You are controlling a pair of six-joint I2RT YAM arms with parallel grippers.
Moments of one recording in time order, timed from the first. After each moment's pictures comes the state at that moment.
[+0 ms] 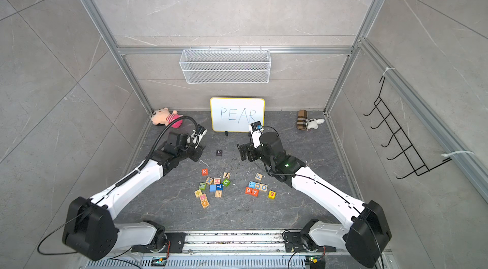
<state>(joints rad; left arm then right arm) -0.42 1.25 0.86 -0.25 0.05 0.22 0.66 1.28 1.02 -0.22 0.08 0.19</state>
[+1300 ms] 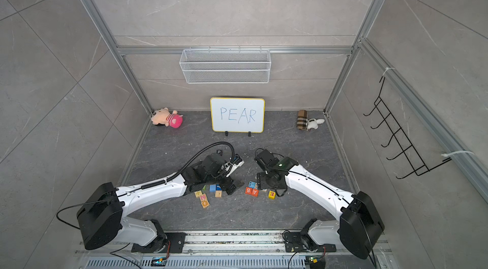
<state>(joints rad) -0.92 1.43 0.83 -0.16 0.15 0.08 0.69 1.32 0.92 -0.96 0.10 0.64</state>
